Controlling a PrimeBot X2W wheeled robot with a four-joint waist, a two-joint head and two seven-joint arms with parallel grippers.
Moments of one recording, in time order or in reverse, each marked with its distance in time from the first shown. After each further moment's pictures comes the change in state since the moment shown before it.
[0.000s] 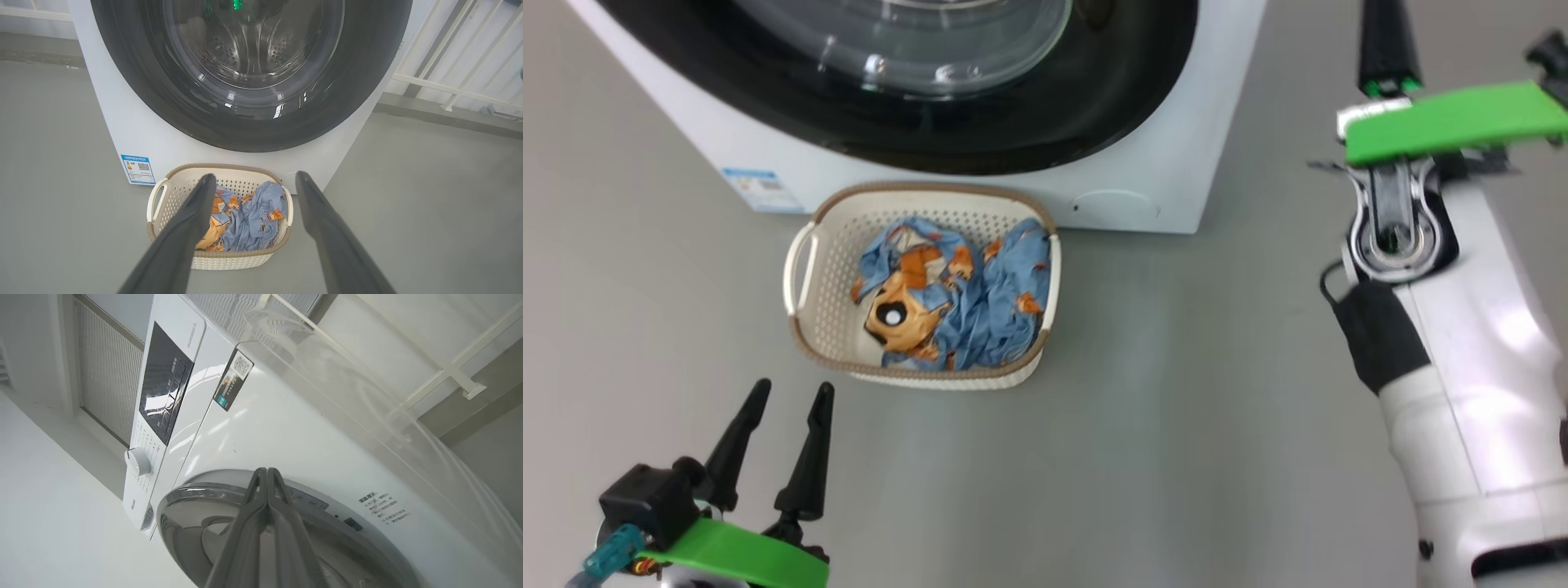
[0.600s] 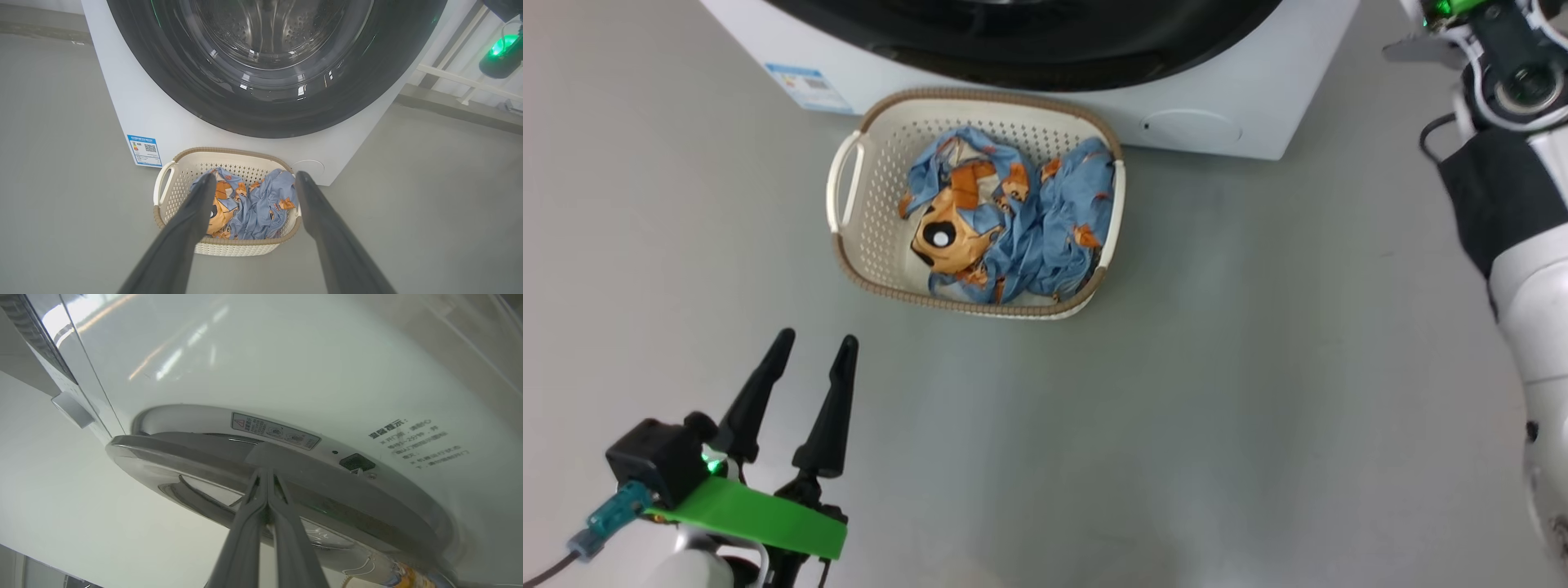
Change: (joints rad) left arm -0.091 0.010 -0.061 -0.029 -0.062 0.000 0.000; right arm -0.290 -0.169 0.128 0.179 0.326 0.000 0.404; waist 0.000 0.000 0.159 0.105
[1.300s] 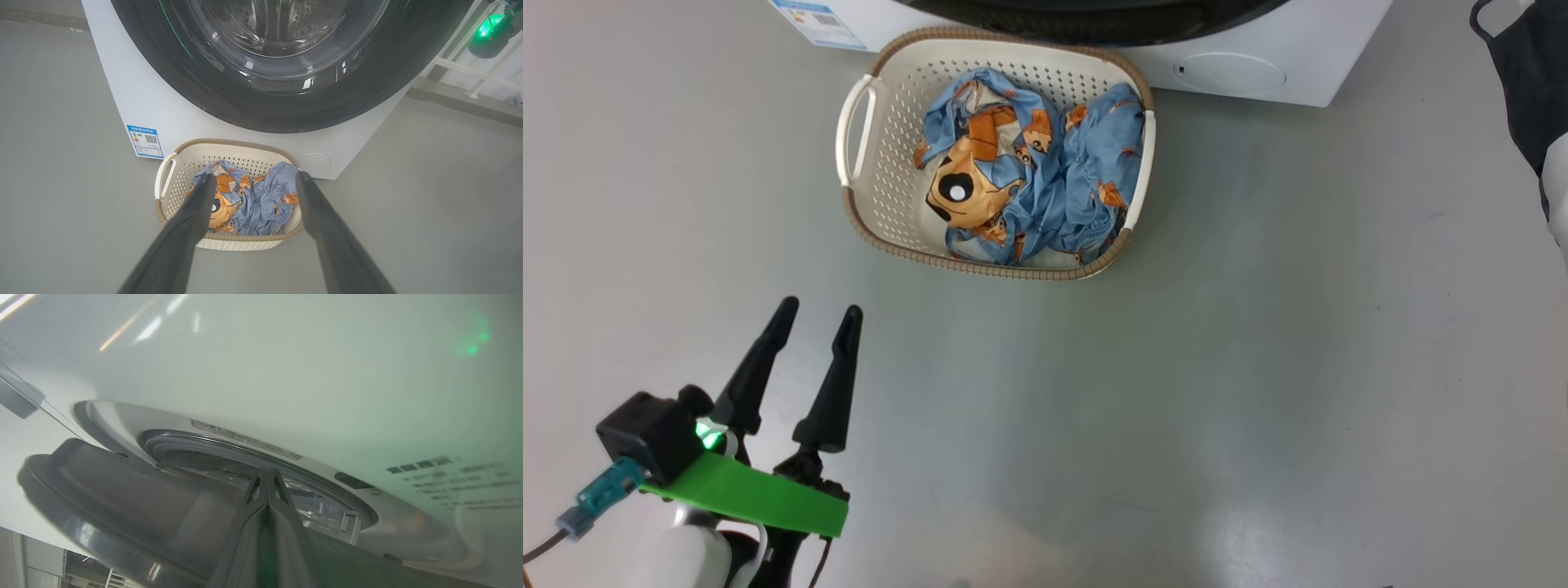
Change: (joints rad) left arm -0.057 0.015 -0.027 -0.027 -0.040 0.000 0.000; right arm -0.254 -0.010 0.057 0.188 -0.027 0.000 0.142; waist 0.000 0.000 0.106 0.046
